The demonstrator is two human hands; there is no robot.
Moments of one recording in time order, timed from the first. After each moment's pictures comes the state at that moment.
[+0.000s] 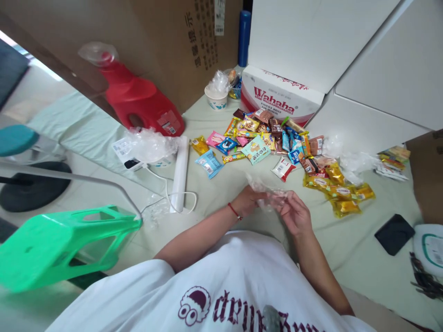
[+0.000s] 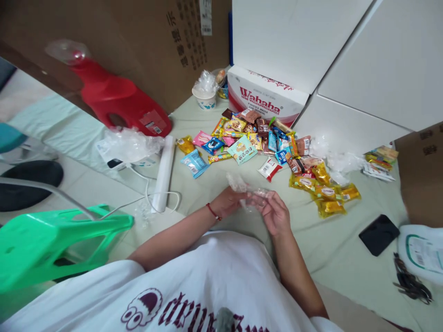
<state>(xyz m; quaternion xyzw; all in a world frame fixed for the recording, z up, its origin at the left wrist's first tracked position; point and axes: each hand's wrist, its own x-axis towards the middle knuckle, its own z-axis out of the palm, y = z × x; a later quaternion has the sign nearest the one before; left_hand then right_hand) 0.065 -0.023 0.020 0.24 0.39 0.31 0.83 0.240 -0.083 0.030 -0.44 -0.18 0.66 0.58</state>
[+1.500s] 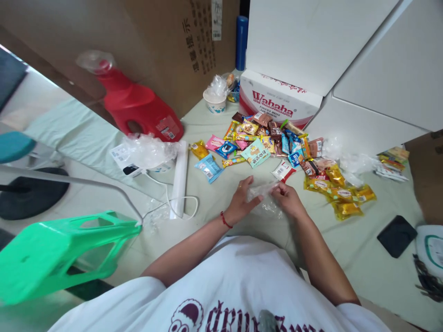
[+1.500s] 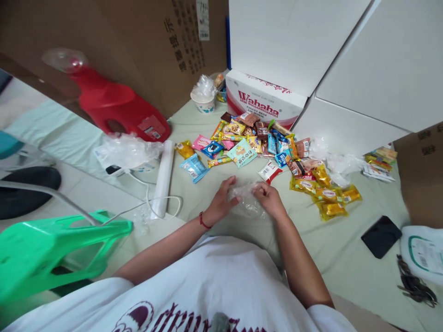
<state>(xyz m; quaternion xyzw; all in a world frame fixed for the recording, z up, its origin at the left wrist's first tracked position) 0.031 -0.018 0.015 0.55 0.49 0.41 0.54 0.243 -0.025 0.013 -0.59 -0.50 0.51 0.37</state>
